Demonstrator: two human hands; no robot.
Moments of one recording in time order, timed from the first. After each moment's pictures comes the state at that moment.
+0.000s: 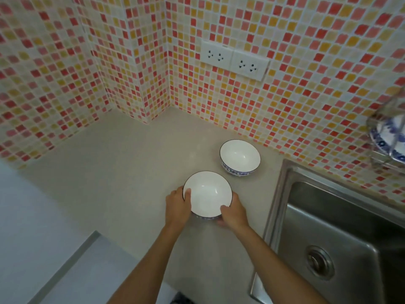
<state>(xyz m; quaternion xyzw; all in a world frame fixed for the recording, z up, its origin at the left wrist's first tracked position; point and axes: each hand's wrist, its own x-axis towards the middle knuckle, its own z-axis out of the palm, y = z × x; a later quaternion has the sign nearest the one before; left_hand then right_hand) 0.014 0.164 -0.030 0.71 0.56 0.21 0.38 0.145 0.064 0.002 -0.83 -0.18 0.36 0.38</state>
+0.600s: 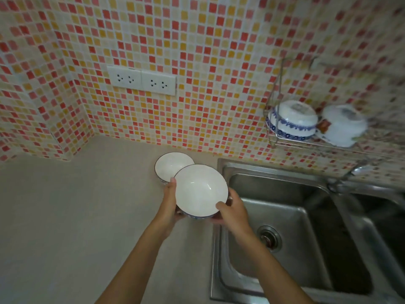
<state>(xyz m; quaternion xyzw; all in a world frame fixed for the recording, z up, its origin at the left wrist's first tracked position) 0.117 0.106 0.065 0.51 0.32 0.13 0.79 0.206 -0.039 0.082 -0.75 -0.09 0.27 0.60</state>
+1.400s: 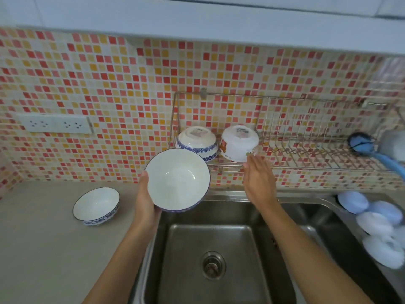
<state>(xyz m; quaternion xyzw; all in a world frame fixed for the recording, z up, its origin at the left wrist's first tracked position) 0.270 -0.079 0.190 0.48 0.24 0.31 0.79 0.470 -0.267 0.164 -0.91 -0.26 -0.24 0.21</state>
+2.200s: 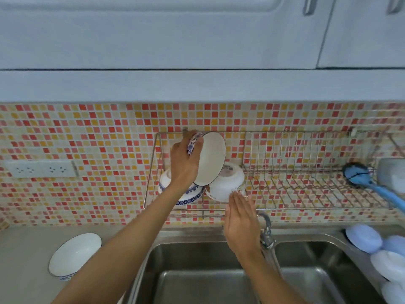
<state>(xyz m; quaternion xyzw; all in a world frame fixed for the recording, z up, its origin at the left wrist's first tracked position) 0.461 -0.102 0.301 0.77 0.11 0.43 0.45 0.489 -0.261 0.149 -0.87 -0.27 -0.36 0.21</state>
